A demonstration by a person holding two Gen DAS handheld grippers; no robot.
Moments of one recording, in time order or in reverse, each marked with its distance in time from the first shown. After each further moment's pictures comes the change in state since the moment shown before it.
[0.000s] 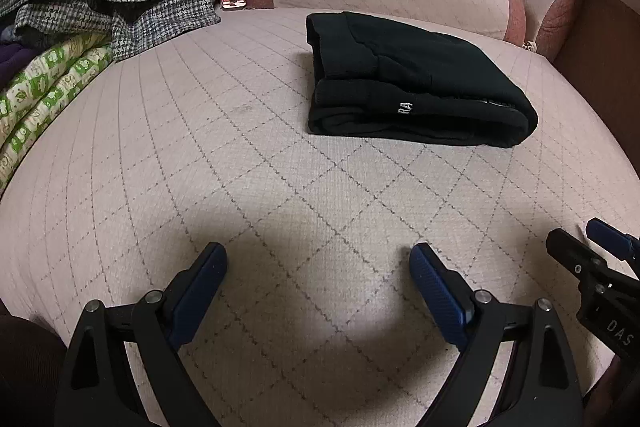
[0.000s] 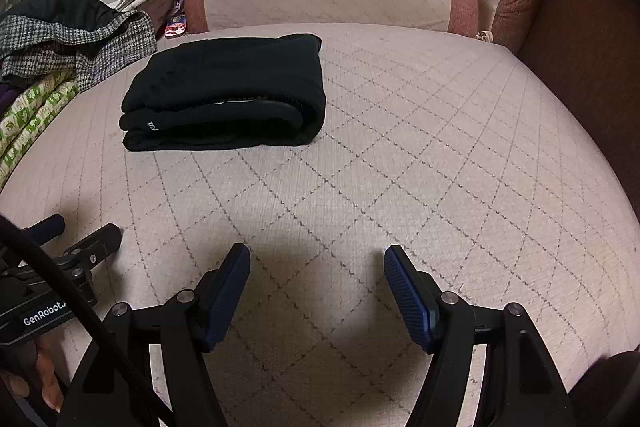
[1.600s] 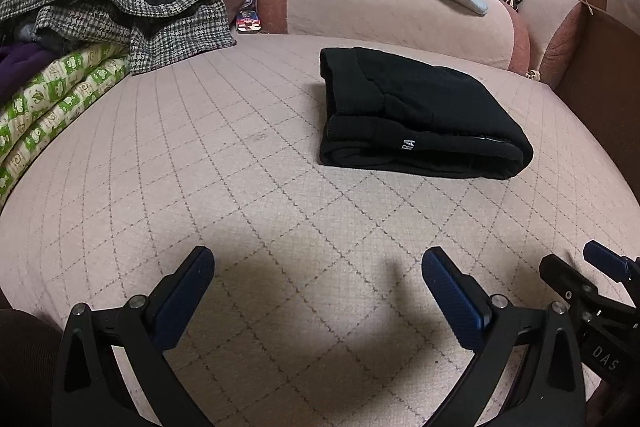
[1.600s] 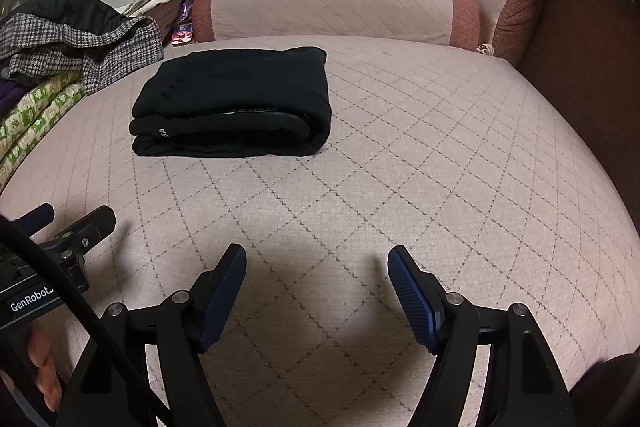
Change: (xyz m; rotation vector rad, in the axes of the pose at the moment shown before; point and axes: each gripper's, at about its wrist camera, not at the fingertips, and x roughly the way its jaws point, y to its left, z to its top) left arm -0.017 0.003 0.004 -0.051 -0.090 0.013; right arm -0.011 0.006 -0.002 -0.016 -0.047 -0.001
